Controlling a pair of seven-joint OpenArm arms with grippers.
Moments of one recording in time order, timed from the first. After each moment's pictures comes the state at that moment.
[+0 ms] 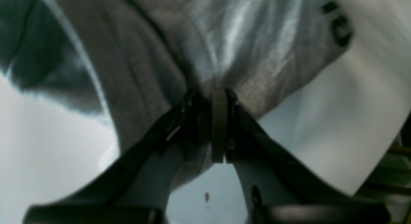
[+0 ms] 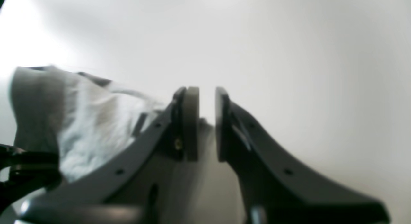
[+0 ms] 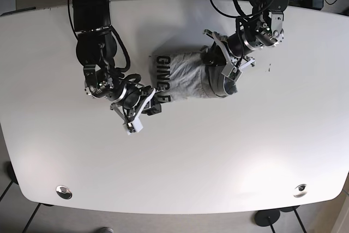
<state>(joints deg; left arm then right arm) 12.4 -8.2 -2.4 97.1 -24.0 -31.1 43.3 12.5 5.0 -7.4 78.1 24.9 20.2 -42.1</state>
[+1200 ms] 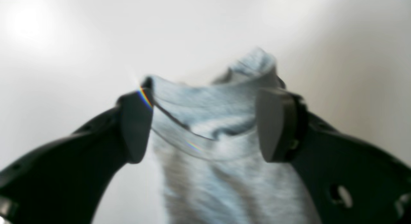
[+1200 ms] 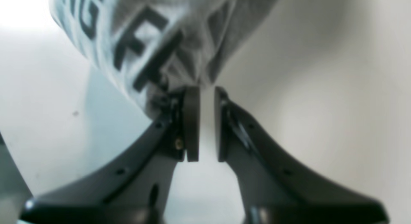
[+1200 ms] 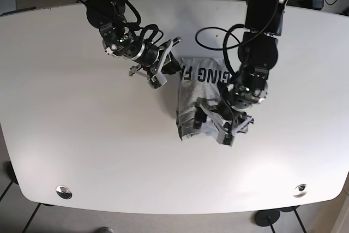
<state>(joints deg) -13.0 -7.0 15.4 86.3 -14.2 -3.5 36.6 -2.6 9.3 -19.7 89.9 21.2 16.5 -33.4</state>
